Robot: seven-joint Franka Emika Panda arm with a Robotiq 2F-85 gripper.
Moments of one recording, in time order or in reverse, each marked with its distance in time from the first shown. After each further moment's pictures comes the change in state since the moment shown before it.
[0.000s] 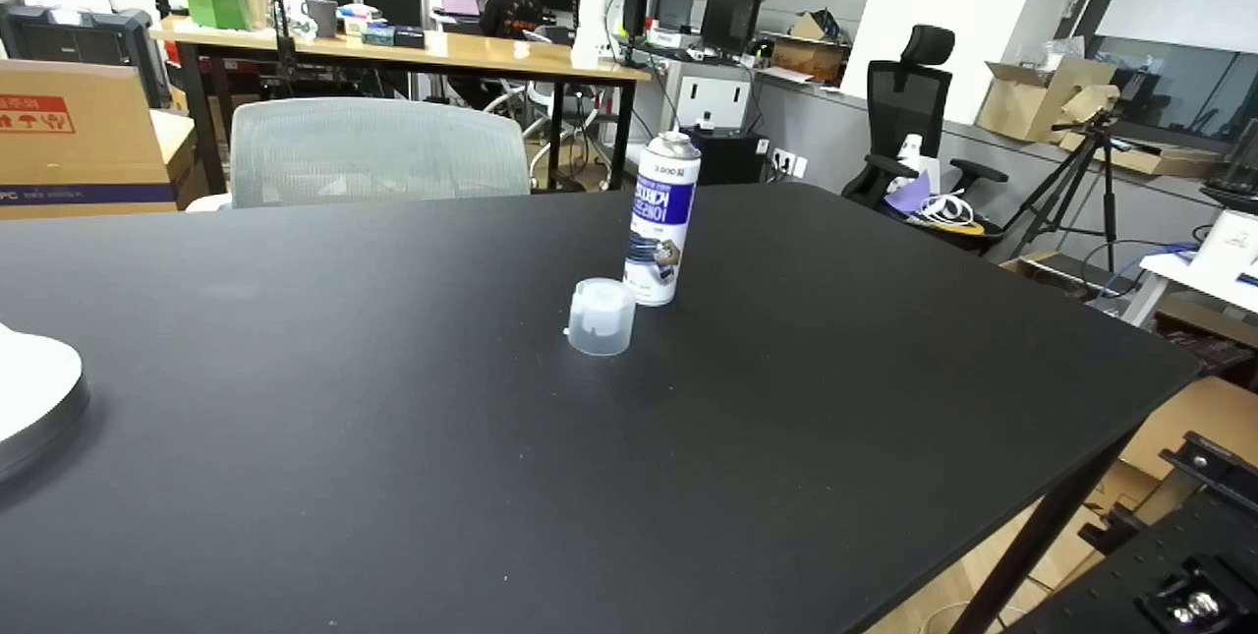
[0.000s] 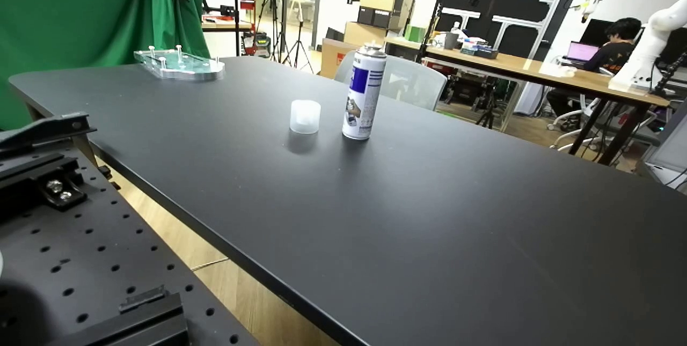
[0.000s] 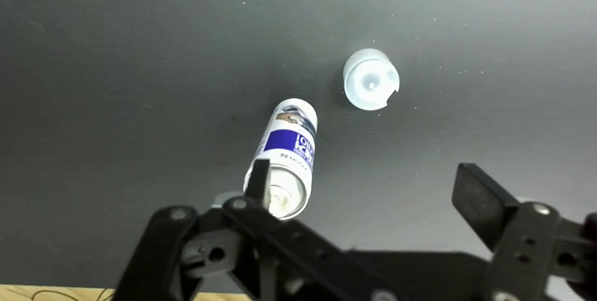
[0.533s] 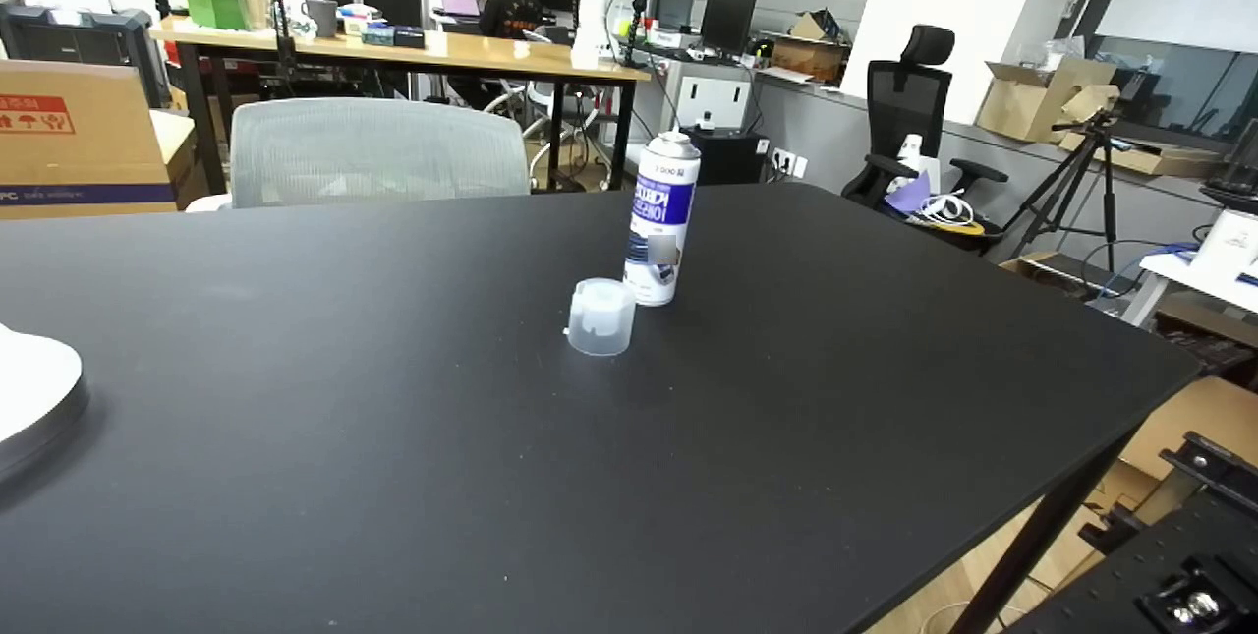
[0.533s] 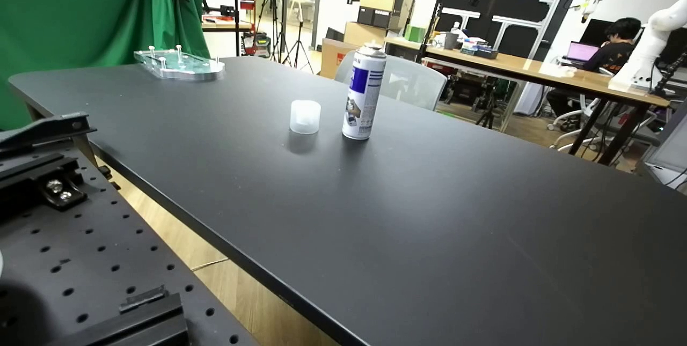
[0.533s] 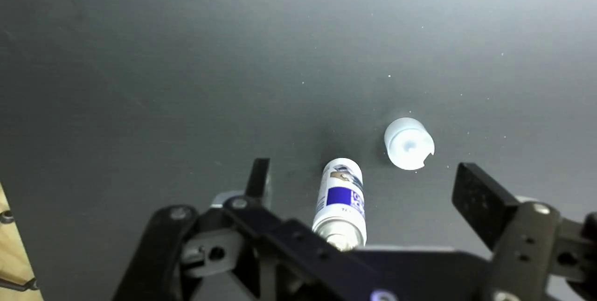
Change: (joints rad) arm -0.035 -0.209 -0.028 0.000 -0.003 -0.332 -0.069
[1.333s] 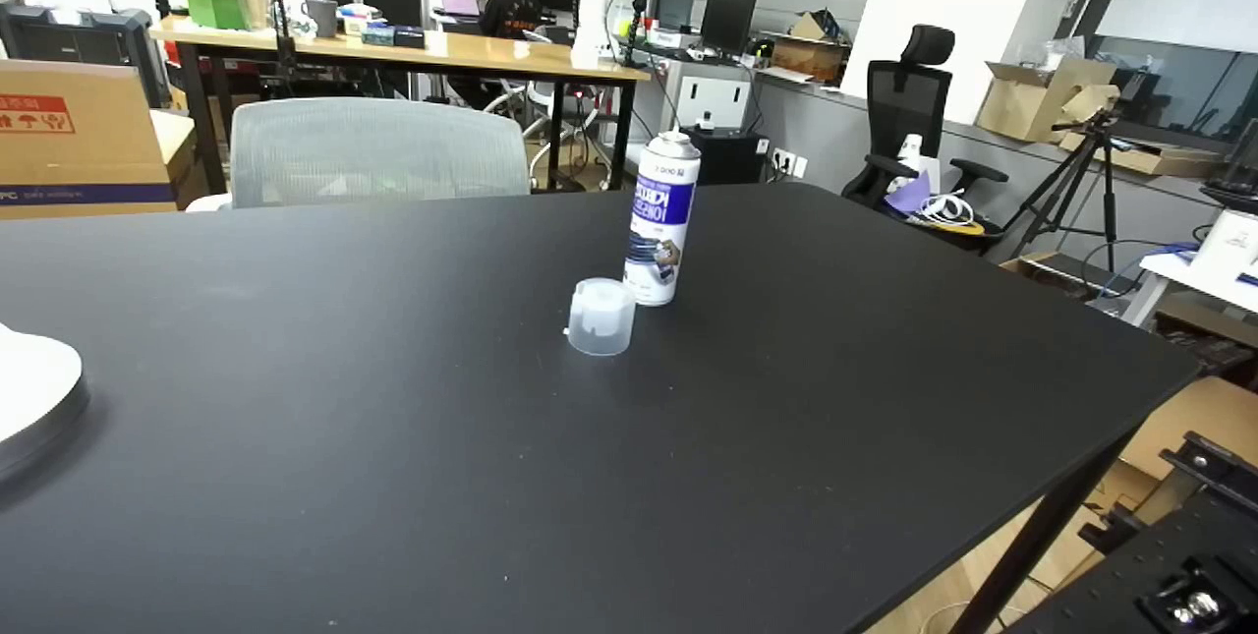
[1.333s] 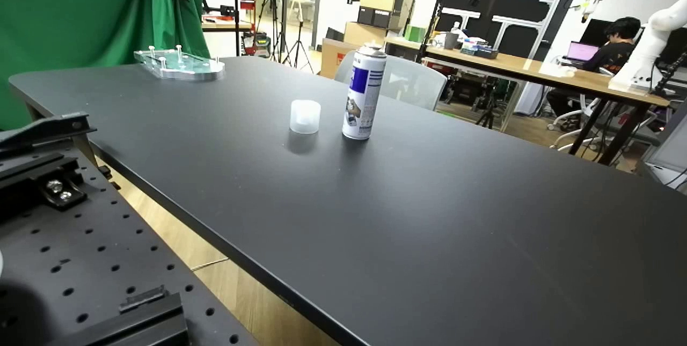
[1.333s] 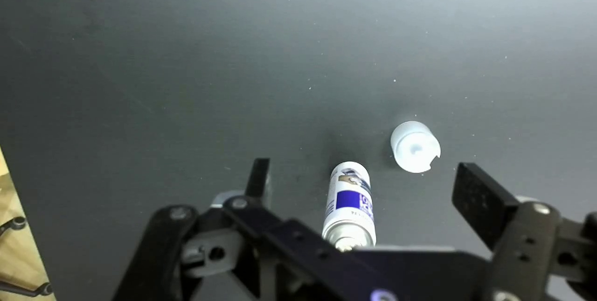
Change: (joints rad) arm -0.014 -0.031 0.000 0.001 -0.001 -0.038 0.001
